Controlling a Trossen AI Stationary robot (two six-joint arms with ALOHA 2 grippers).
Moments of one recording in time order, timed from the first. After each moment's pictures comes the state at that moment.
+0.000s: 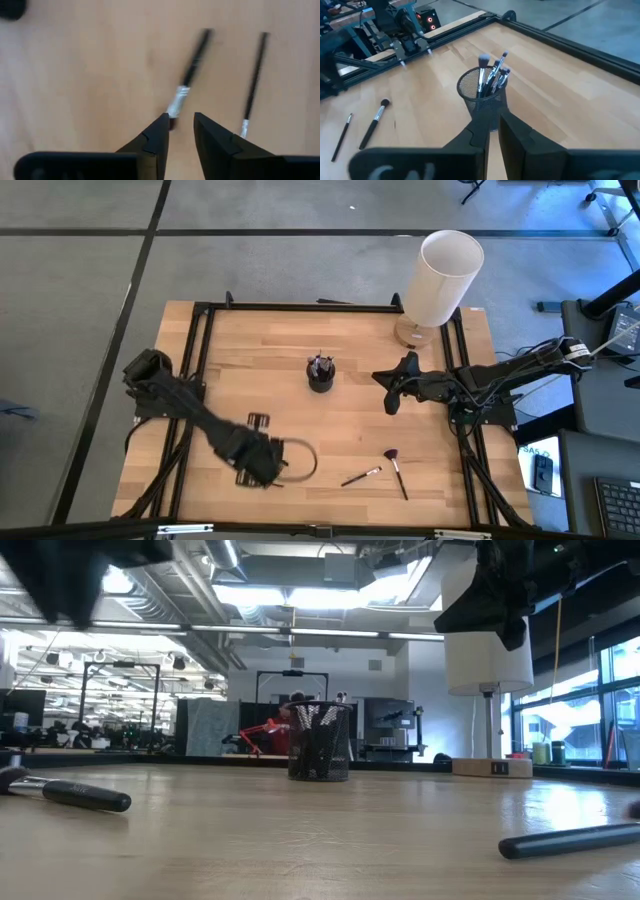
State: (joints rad) left arm -0.61 1.73 1.41 -1.19 -0.20 -0.51; right arm 0.23 0.91 0.54 -0.02 0.61 0.50
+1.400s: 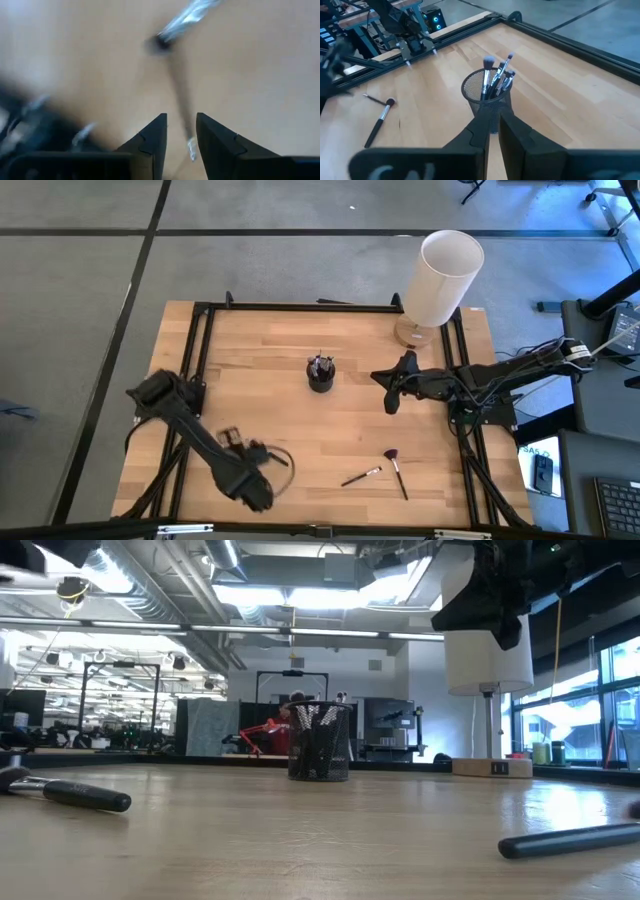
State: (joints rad) left arm -0.75 1.91 1.45 -1.43 -0.10 -1.17; right arm 0.21 0.91 0.54 0.00 0.56 0.47
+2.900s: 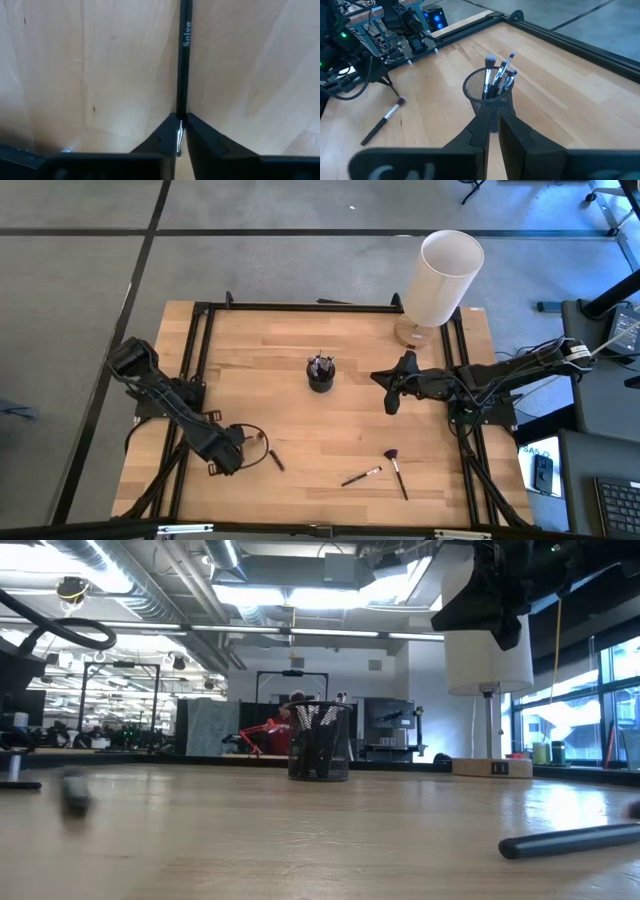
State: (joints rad) left arm -0.76 1.57 0.71 -0.87 0.04 -1.05; right arm 0.21 0.91 0.54 0.00 0.54 0.47
